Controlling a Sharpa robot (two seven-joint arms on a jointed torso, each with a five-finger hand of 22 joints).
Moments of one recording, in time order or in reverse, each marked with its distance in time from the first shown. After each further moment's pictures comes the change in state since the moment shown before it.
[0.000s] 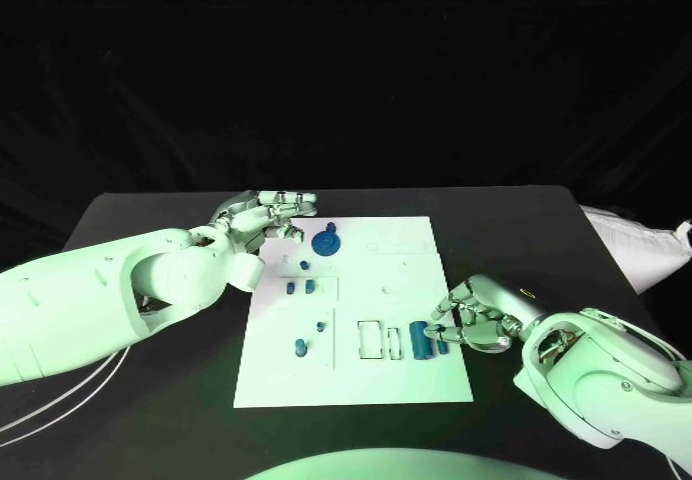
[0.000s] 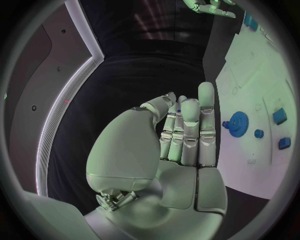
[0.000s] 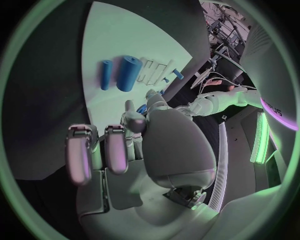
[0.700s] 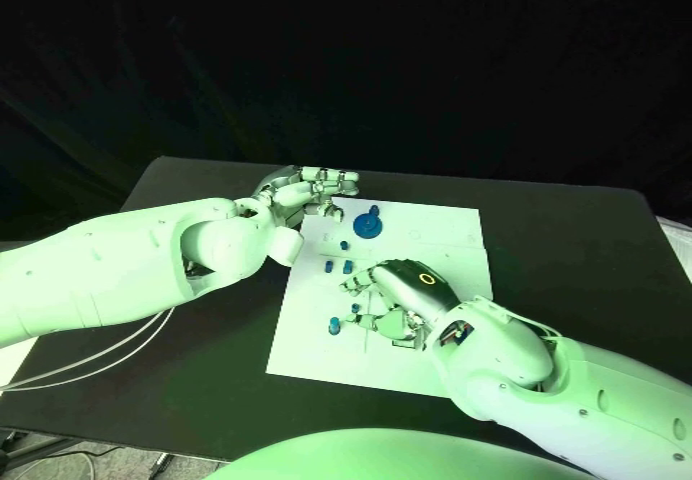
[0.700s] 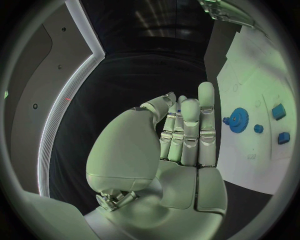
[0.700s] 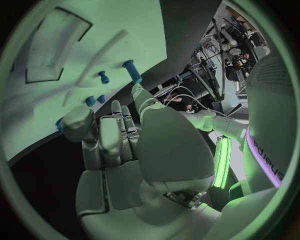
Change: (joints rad) left arm 0.001 0.029 0.012 -0.003 0.000 -0.001 0.003; left_hand 0.000 0.000 0.000 0.000 0.000 0.000 0.000 0.000 0.000 0.000 0.000 0.000 -0.001 0.000 0.000 0.000 0.003 0.000 0.000 0.000 0.000 0.000; right arm 0.045 0.431 -0.056 -0.188 -0.322 0.005 0.190; right_hand 0.130 -0.030 0.205 -0.152 -0.176 -0.084 0.049 -0.121 -0.041 -0.364 0.081 -0.907 -0.930 0.000 0.072 -0.233 -0.292 0.072 -0.136 0.054 -0.344 -0.334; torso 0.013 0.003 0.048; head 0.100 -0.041
